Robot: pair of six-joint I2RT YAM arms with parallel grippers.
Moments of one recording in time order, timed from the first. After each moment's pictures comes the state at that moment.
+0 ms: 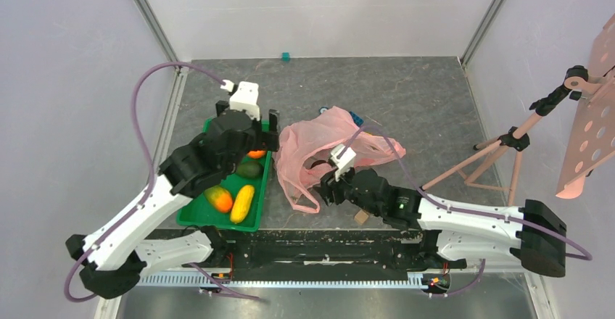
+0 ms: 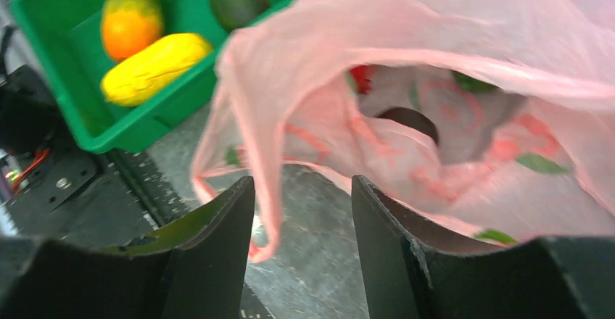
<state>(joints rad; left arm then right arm) -0.85 0.96 1.25 -0.74 -0.57 -0.28 1.18 1.08 0.60 0.14 0.28 0.22</state>
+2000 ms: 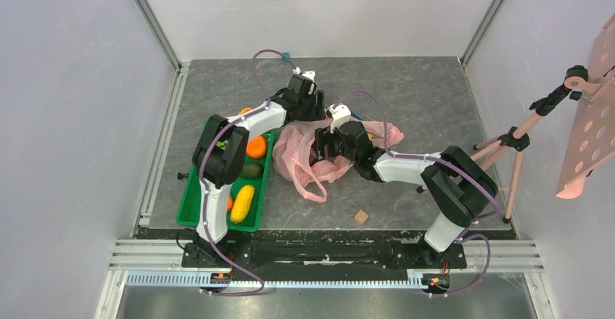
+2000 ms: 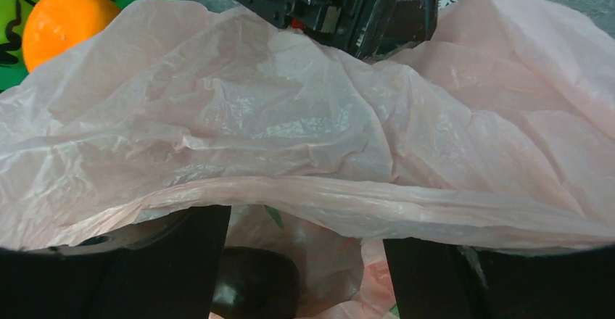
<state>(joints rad) -0.53 2.09 1.53 -0.19 0.01 -0.38 0.71 1.67 0.78 0.47 0.08 0.23</state>
